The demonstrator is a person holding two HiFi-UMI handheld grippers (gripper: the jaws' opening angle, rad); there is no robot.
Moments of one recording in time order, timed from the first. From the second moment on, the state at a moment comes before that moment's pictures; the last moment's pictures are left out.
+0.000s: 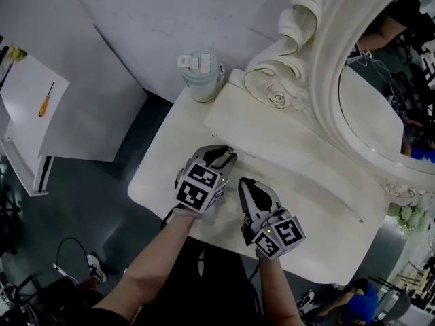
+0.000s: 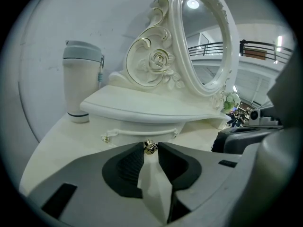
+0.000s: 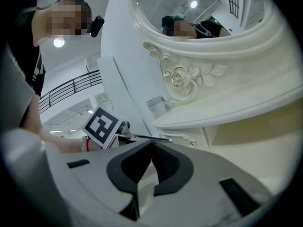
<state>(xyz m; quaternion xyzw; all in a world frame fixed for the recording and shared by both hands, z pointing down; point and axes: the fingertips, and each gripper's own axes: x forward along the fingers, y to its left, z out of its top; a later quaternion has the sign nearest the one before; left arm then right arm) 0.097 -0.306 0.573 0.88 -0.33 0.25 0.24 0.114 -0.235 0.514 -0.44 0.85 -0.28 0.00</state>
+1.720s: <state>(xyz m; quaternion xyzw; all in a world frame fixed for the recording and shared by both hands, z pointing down) 0.070 -0.253 0.572 0.88 -0.31 0.25 0.25 0.102 -0.187 0.506 -0.47 0.84 -0.27 0.01</state>
